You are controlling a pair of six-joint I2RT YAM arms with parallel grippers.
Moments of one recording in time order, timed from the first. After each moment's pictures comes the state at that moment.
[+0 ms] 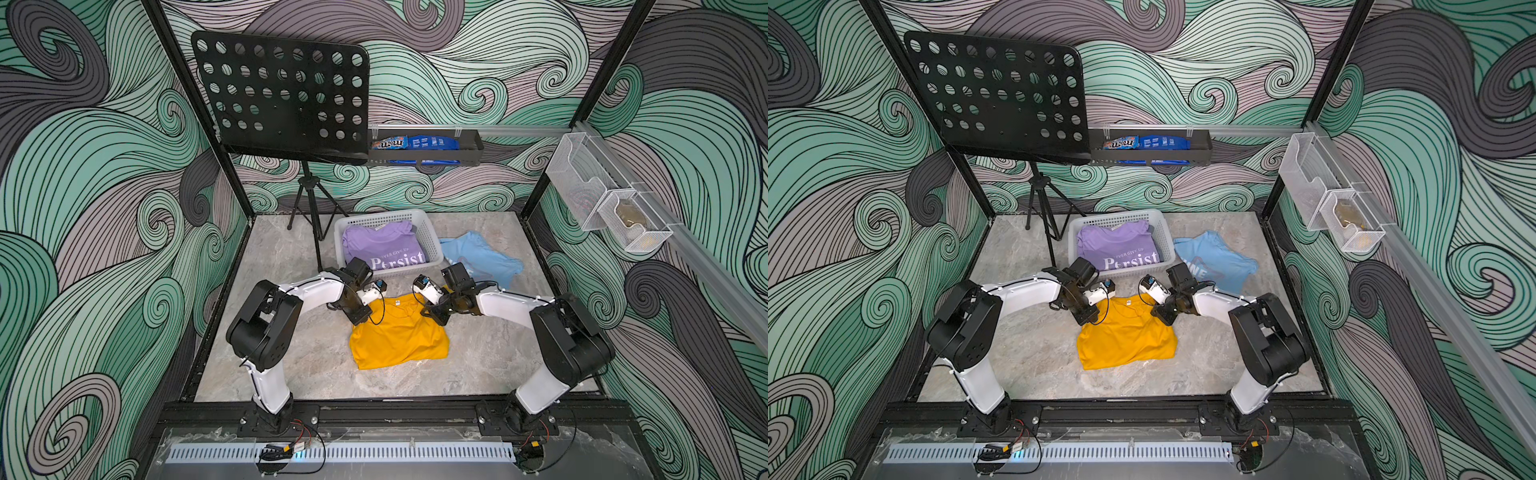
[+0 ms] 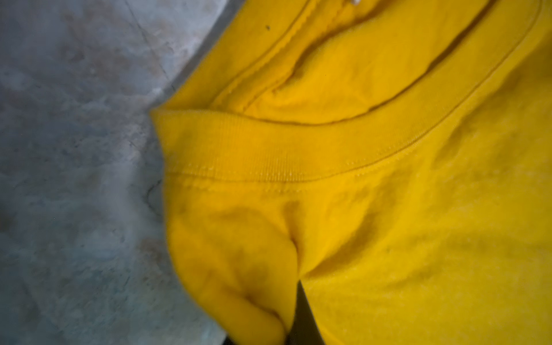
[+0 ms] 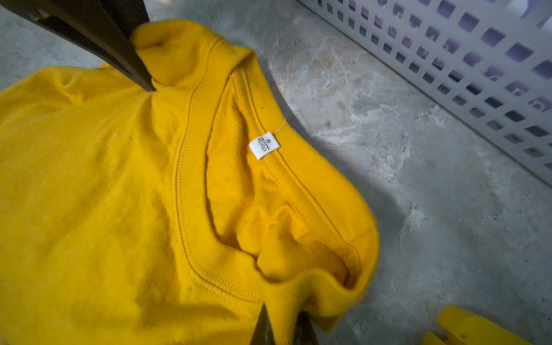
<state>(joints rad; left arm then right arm) -0.53 1.77 1.06 -0.66 0.22 0.41 0.42 1.62 0.81 -0.26 -0.41 -0.46</state>
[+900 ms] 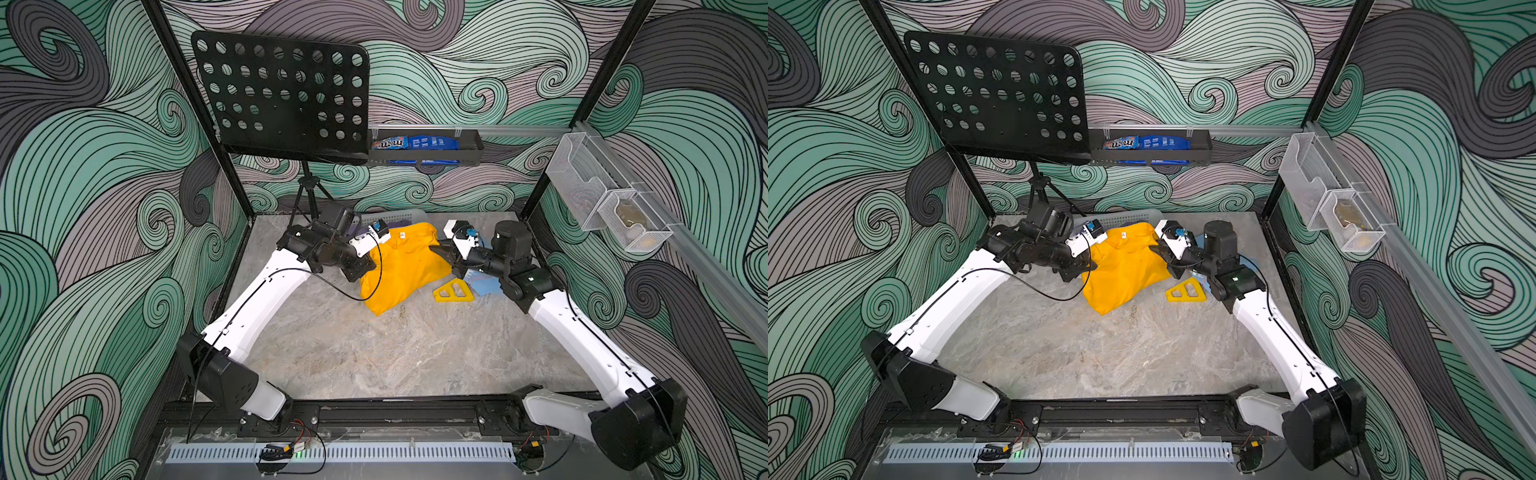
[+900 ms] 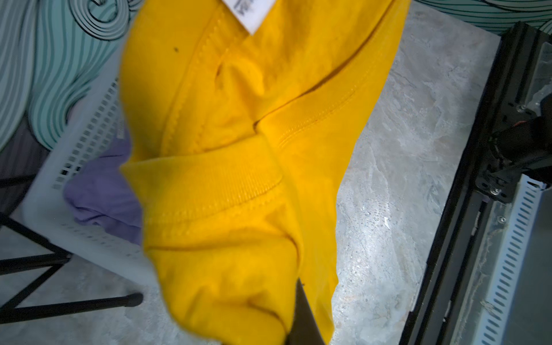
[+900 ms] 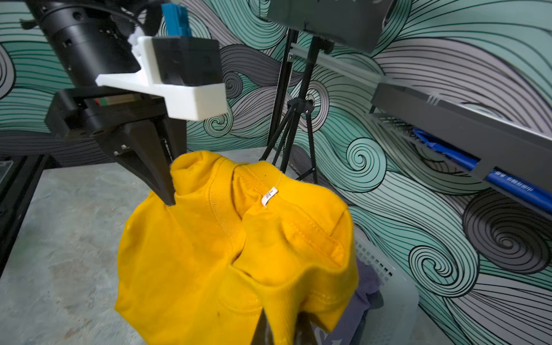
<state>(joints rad) -0.50 1.50 1.67 -1.04 0.29 0.43 0.33 1.24 1.13 -0.19 -0.57 -0.39</state>
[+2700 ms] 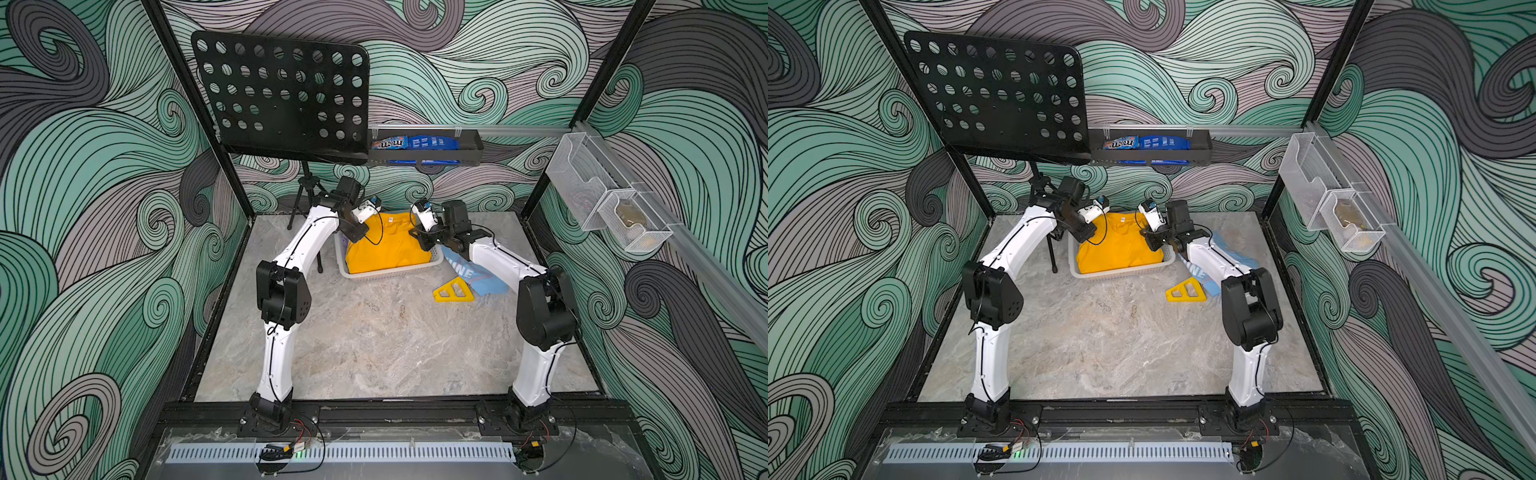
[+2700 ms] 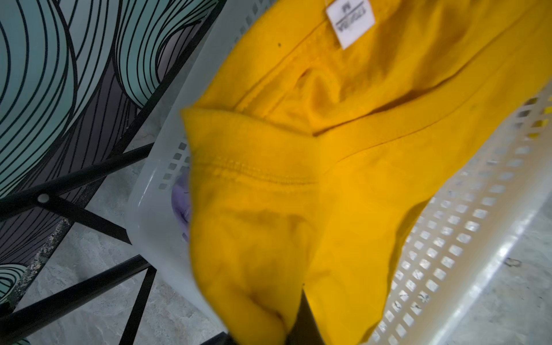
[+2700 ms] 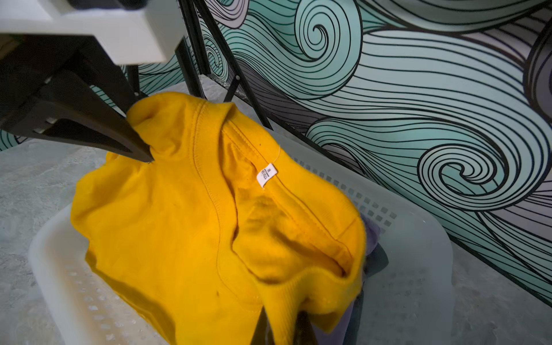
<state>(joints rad) -0.34 2.19 2.20 -1.05 0.05 0.52 0.32 1.95 1.52 -0.17 -0.36 -0.26</state>
